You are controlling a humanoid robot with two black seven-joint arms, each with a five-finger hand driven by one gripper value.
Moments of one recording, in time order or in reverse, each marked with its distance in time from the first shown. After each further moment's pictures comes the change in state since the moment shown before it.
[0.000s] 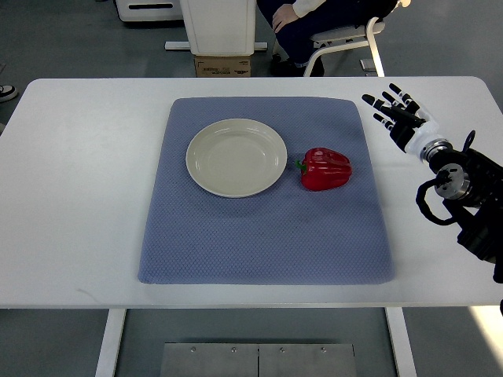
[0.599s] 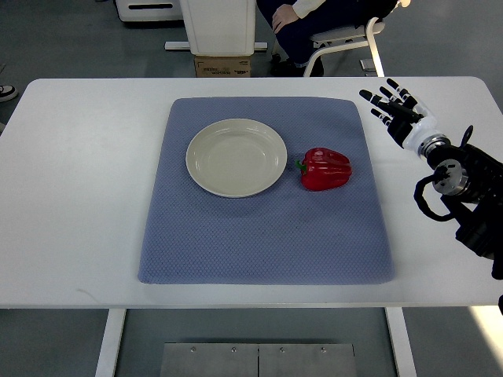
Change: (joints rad) left arm 0.009 0.000 -0.001 0.001 0.005 0.000 0.000; right arm 0.010 0.005 -0.001 0.000 0.000 0.000 0.003
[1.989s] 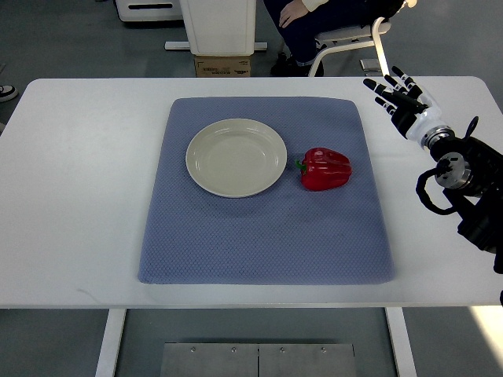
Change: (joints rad) left arm 0.005 0.000 0.001 0.000 0.001 0.000 0.000; right arm 0.023 -0.007 0.000 -0.002 0.000 0.000 0.027
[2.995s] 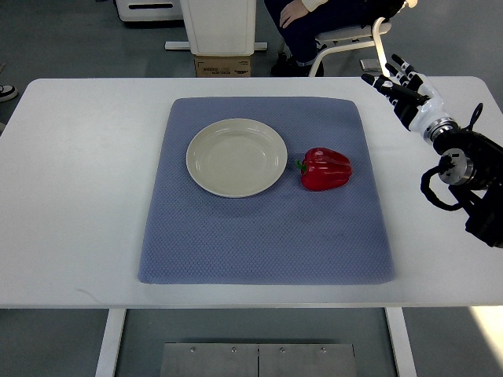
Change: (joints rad) left arm 0.000 0.000 0.000 0.000 0.000 -0.001 0.000; right arm 0.039 -0.048 -0.170 0.038 0.001 0.003 0.078
